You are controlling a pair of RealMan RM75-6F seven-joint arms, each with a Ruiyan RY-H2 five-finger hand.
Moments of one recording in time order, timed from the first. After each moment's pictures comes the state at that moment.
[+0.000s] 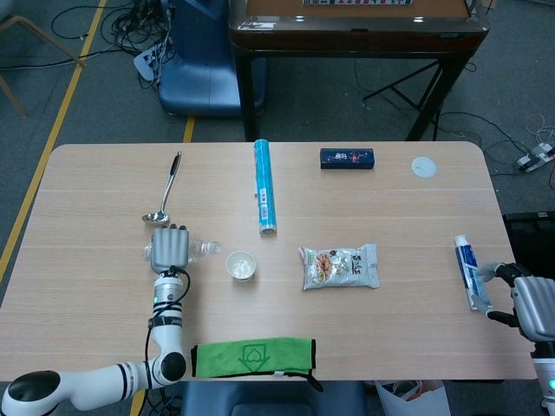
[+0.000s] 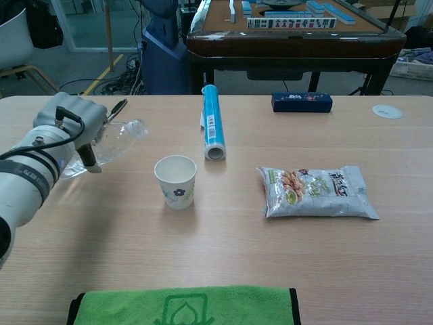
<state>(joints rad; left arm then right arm) -0.72 -1.90 -0.36 -1.30 0.78 1.36 1.25 0.07 -1.05 0.06 -1.61 -1.50 1.46 0.20</state>
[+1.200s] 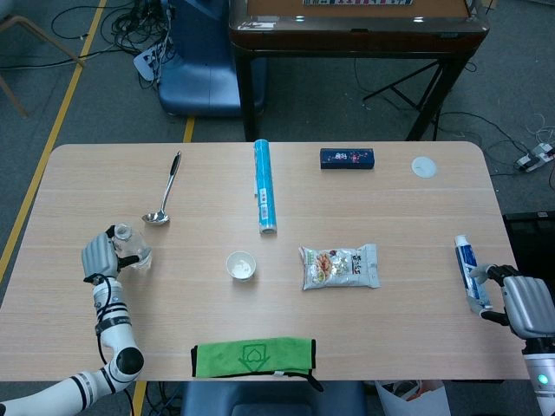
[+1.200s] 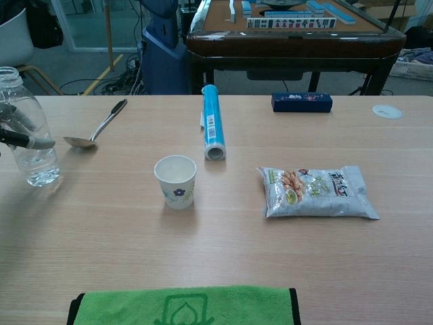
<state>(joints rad) -0.48 -1.77 -0.49 -1.29 0.76 1.30 0.31 0.09 -1.09 0.06 -1.58 -1.47 1.40 0.14</state>
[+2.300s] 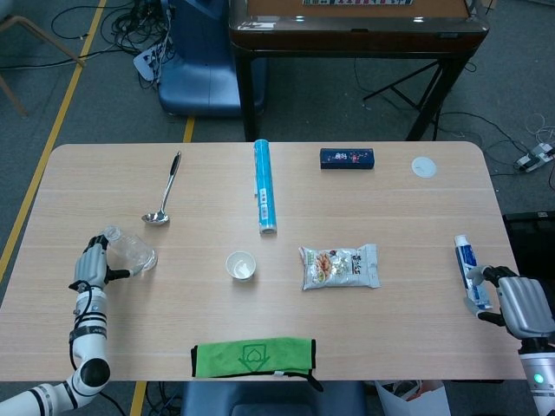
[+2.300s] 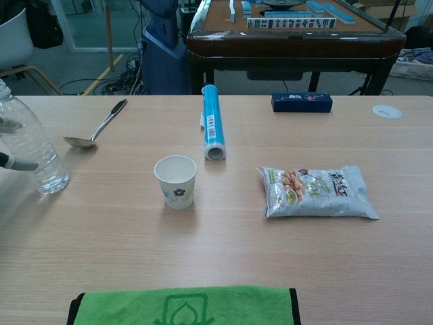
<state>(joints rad) -0.42 -1.55 -0.40 -1.46 0.71 1.13 0.27 0.10 -1.10 0.05 -1.57 -1.47 1.39 0.12</state>
